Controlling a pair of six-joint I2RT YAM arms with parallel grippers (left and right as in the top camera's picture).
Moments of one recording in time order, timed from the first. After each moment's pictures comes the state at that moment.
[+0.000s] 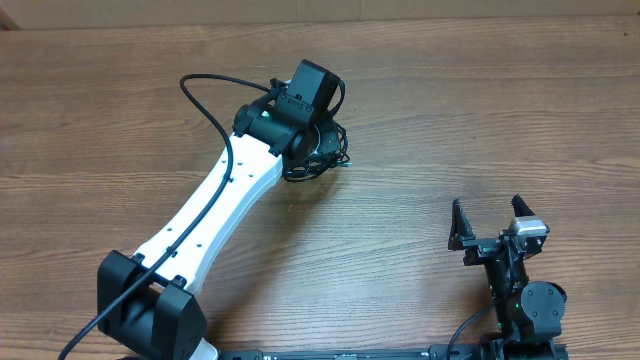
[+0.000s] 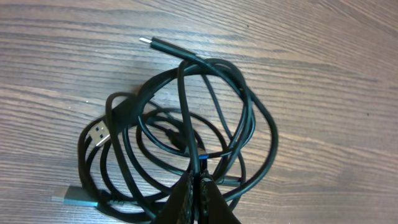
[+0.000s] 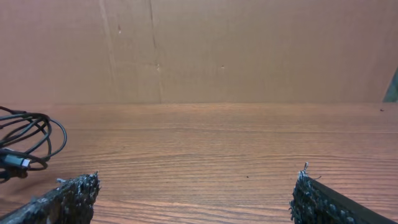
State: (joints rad) left arm -0.53 1.74 1.55 -0.91 -0.05 -0.78; right arm 0.05 0.01 0.02 -0.03 -0.04 0.04
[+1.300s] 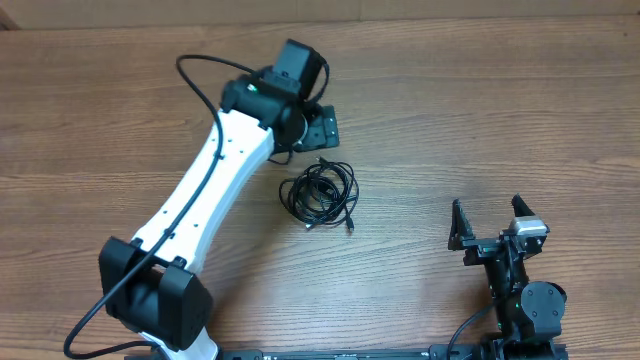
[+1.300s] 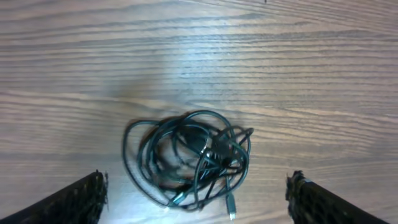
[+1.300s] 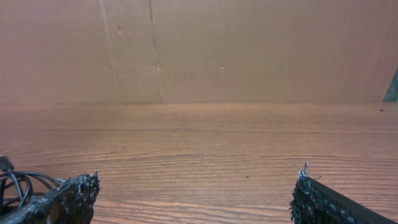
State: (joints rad) left arm -0.45 1.82 1.73 -1.13 0.02 -0.59; right arm 0.05 0.01 0.02 -0.03 -0.04 0.04
